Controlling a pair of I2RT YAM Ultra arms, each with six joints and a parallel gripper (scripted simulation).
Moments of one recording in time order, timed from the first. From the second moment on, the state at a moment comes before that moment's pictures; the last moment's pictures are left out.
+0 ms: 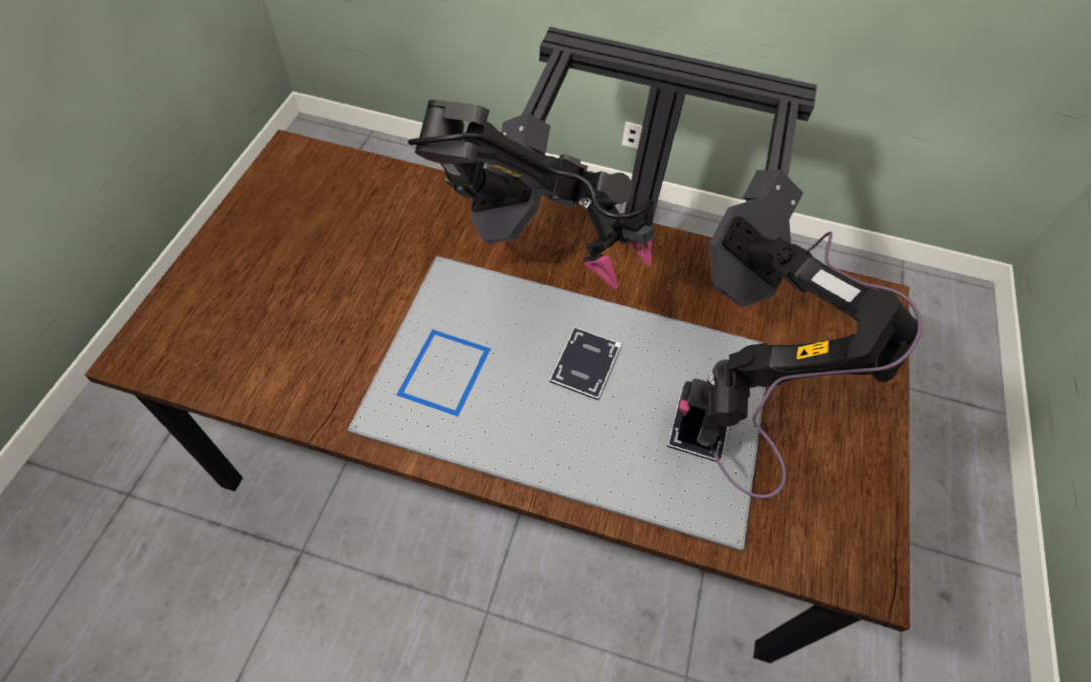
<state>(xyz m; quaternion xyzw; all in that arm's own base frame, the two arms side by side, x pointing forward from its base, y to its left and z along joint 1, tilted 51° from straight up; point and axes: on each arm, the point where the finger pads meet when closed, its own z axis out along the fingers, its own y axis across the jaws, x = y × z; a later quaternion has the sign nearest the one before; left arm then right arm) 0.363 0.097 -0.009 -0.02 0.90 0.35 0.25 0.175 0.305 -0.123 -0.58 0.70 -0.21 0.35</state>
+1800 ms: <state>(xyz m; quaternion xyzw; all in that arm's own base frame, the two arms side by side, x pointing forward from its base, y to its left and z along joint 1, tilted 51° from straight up) 0.350 0.039 0.055 -0.01 0.89 0.33 0.31 0.175 0.305 -0.123 -0.58 0.70 -0.21 0.35</state>
